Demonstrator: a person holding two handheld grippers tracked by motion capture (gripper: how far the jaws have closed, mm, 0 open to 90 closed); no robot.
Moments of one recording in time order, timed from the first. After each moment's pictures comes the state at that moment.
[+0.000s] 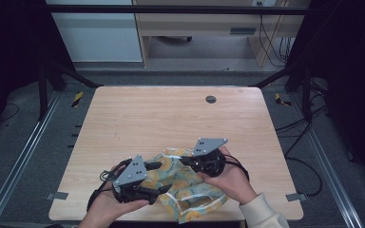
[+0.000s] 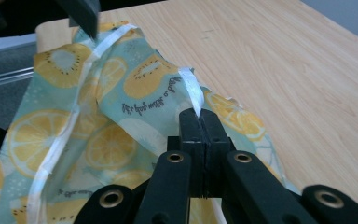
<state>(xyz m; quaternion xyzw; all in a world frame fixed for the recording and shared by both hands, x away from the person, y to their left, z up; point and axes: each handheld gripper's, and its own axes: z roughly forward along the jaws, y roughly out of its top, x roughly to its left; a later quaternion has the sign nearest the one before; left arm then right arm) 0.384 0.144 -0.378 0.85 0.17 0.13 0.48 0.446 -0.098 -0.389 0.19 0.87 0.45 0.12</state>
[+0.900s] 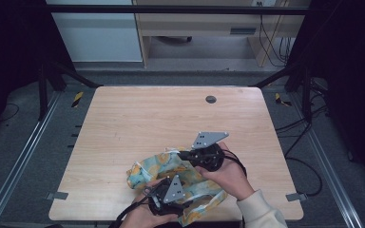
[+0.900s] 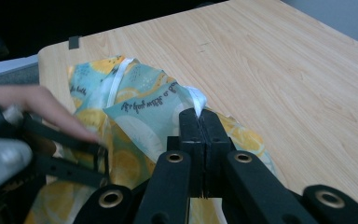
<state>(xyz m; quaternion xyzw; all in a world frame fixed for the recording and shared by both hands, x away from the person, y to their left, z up) 0.379 0.075 -0.464 0.91 0.15 0.14 0.37 0.457 -0.096 -0.381 0.21 0.85 0.47 0.11</state>
